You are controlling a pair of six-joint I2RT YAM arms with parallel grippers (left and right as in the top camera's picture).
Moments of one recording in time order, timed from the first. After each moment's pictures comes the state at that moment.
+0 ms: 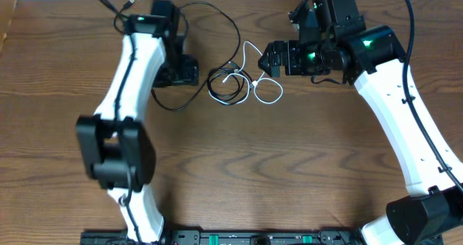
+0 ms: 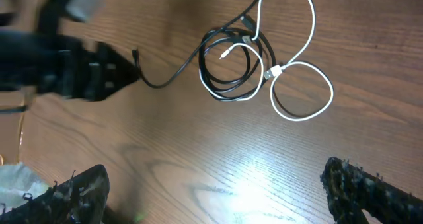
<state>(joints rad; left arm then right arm) -0.12 2.01 1.78 -1.27 0.05 -0.13 0.36 1.71 1.77 -1.06 -0.39 0.32</state>
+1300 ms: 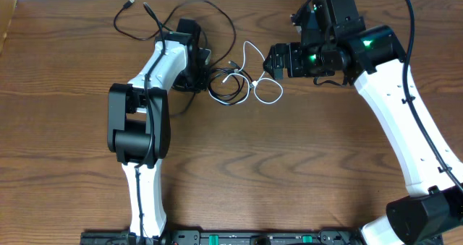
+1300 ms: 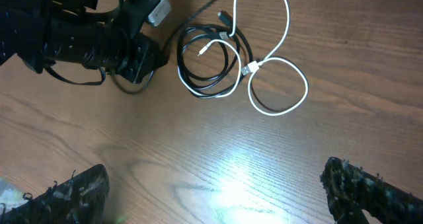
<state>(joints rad) -0.16 2.25 1.71 -0.98 0.08 0.09 0.36 1.71 1.77 -1.09 -0.32 0.30</state>
